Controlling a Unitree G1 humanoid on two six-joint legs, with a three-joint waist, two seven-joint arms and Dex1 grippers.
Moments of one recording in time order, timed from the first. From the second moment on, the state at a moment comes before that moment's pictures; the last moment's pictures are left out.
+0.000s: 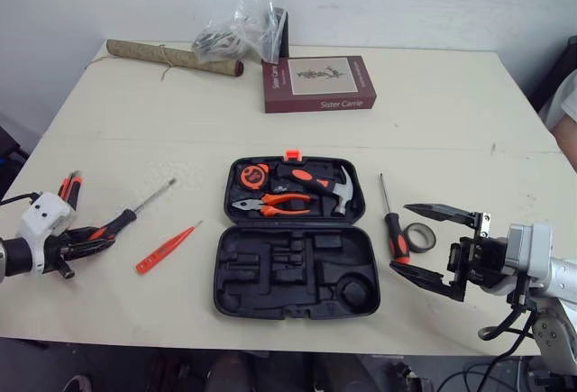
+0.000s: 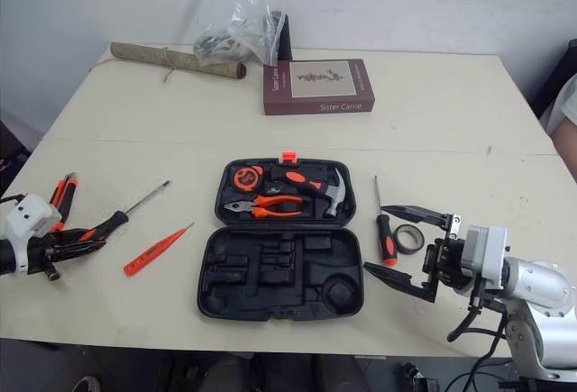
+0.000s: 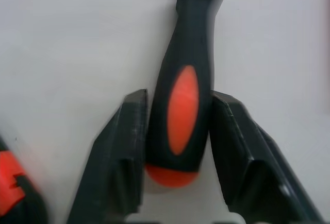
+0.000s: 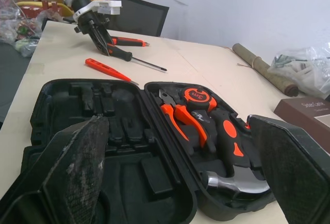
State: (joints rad) left arm -0.11 1.06 0.31 0.44 -0.27 0.23 -1.09; right arm 0.08 -0.67 -0.29 -0.30 0.64 -0.12 1.26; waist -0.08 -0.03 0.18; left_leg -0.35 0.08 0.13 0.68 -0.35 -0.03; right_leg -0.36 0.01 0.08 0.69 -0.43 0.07
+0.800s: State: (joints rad) left arm -0.50 0.99 -0.17 -0.40 -0.33 0.57 -1.13; right arm 0.07 -0.71 -0.35 -0.13 0.56 -0.18 1.25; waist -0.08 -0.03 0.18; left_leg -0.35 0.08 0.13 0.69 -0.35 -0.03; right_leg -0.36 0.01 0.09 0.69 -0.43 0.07
